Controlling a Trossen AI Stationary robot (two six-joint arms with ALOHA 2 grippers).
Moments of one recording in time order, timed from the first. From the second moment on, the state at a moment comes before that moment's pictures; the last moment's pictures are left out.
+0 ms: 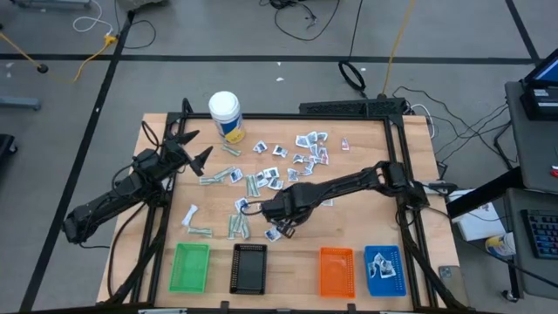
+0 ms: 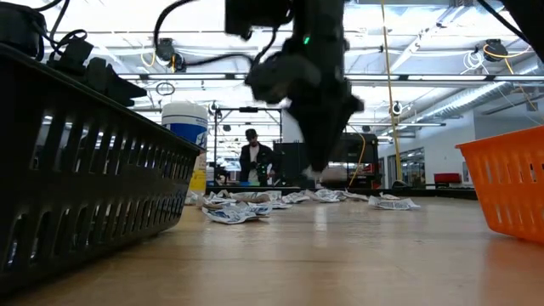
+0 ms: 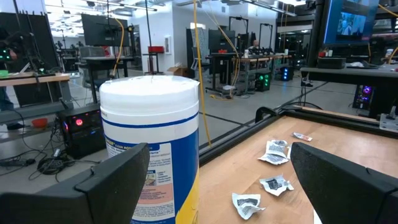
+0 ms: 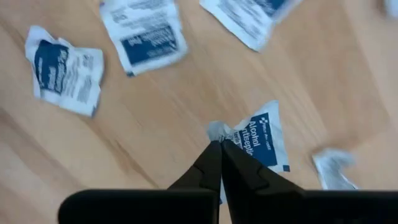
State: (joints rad) left arm 0.60 0.02 0.02 0.07 -0.10 0.02; right arm 0.18 2.15 1.80 -1.22 0.07 0.77
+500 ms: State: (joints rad) left arm 0.60 0.02 0.02 0.07 -0.10 0.02; right arm 0.24 1.93 1.64 -1.30 0.05 1.03
